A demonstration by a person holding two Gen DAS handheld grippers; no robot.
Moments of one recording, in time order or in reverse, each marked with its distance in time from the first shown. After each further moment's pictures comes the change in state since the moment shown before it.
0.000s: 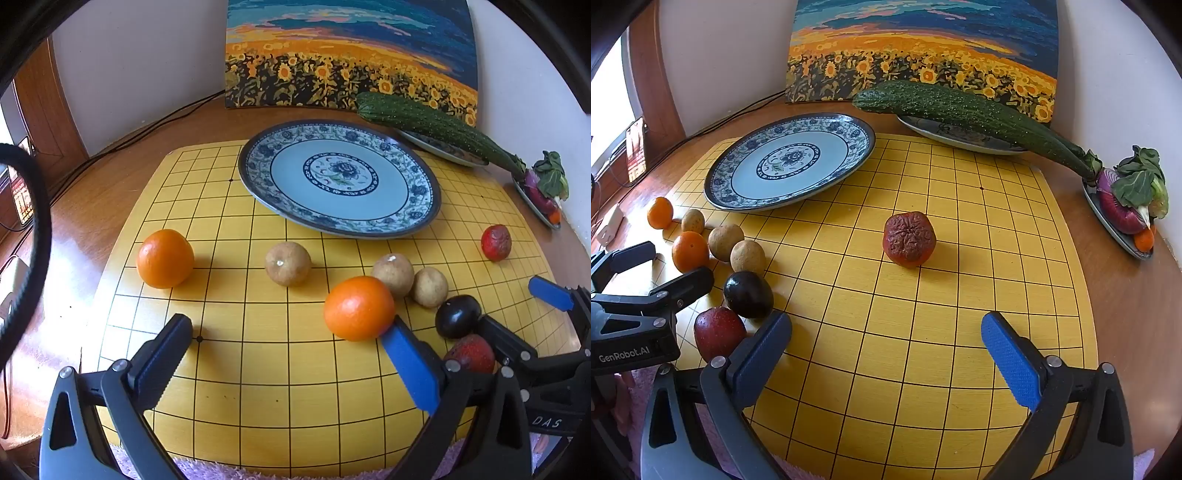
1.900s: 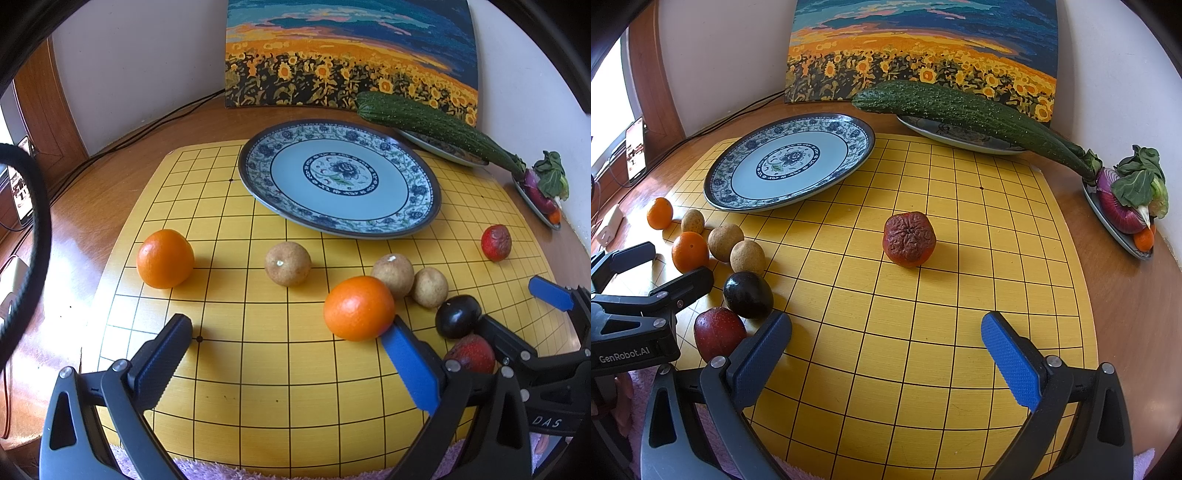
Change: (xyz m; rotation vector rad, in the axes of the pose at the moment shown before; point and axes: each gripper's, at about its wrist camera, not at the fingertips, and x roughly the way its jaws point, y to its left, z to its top) left arm 0.000 0.000 0.000 0.000 0.002 0.000; right arm 0.000 0.000 0.000 0.001 0.001 0.000
